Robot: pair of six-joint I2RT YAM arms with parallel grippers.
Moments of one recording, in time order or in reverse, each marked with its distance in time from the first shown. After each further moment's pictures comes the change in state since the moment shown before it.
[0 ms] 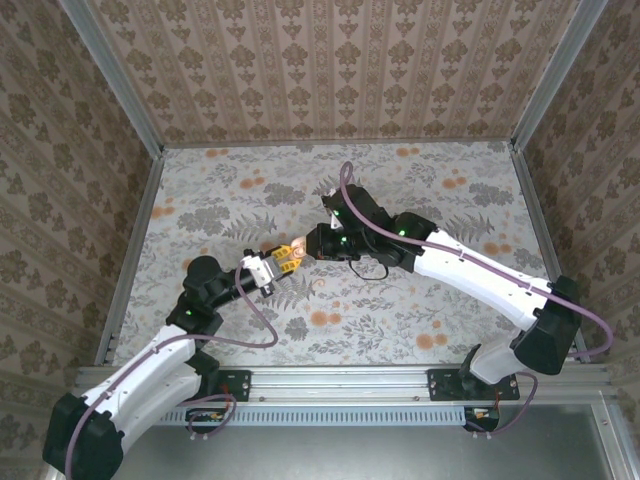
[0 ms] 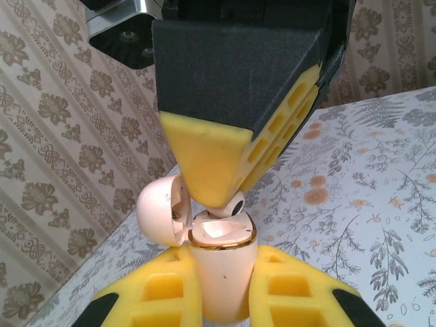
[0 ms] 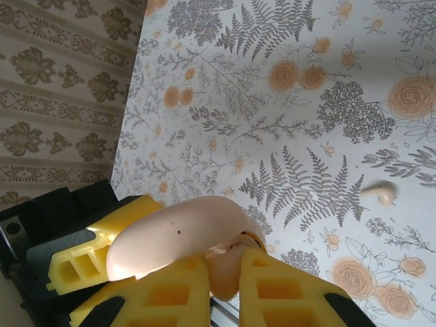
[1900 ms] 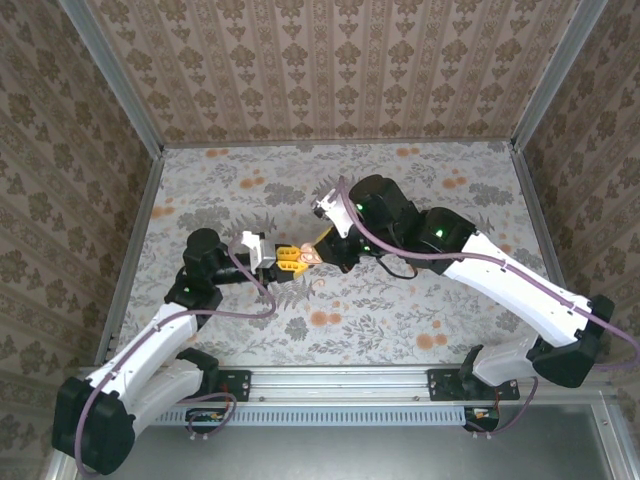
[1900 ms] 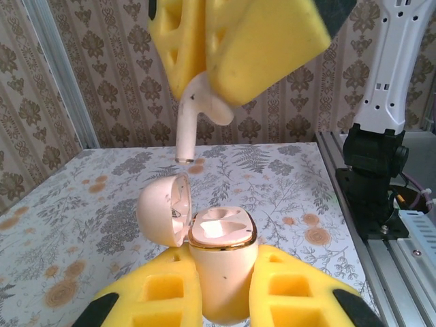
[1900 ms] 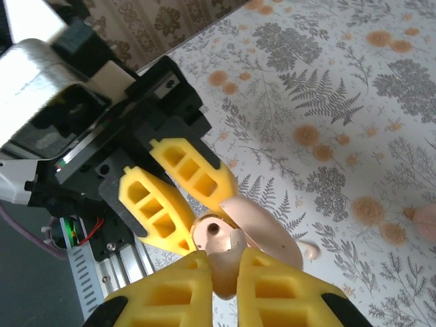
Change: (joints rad) left arm 0.092 0.150 0.182 -0.115 0.451 -0.237; right arm 0.036 -0.101 0.143 -0.179 -0.065 -0.737
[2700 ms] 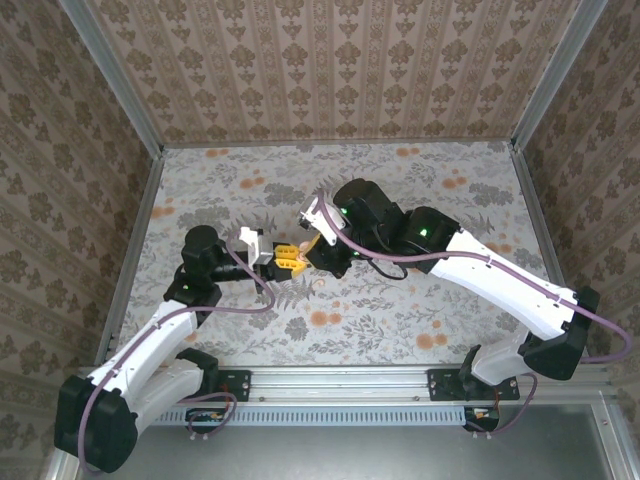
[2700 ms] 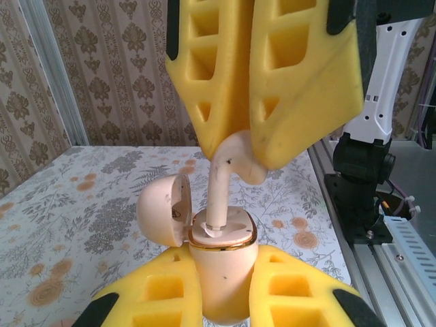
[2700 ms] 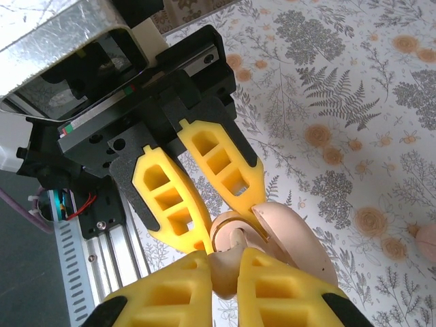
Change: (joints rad) left arm 0.022 0.013 0.013 0.000 0.048 -0.048; right arm 0.031 0.059 0.034 -0.028 0.002 -0.104
